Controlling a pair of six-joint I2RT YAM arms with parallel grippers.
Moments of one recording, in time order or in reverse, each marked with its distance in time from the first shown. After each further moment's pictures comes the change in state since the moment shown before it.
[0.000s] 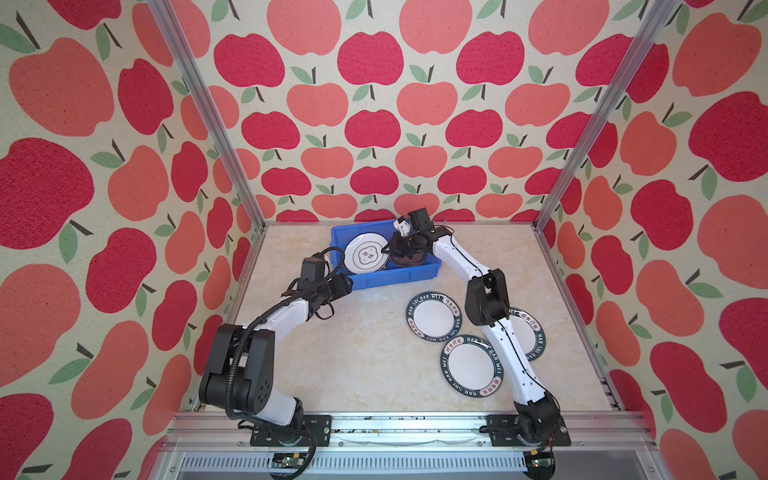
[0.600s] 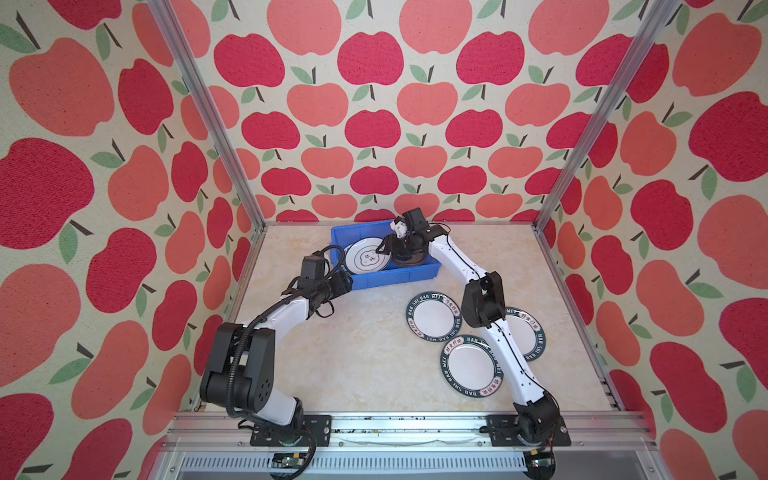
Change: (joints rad) left arm 0.000 0.011 0.027 0.000 -0.006 0.000; right arm 0.028 0.015 0.076 -0.145 0.131 -0.111
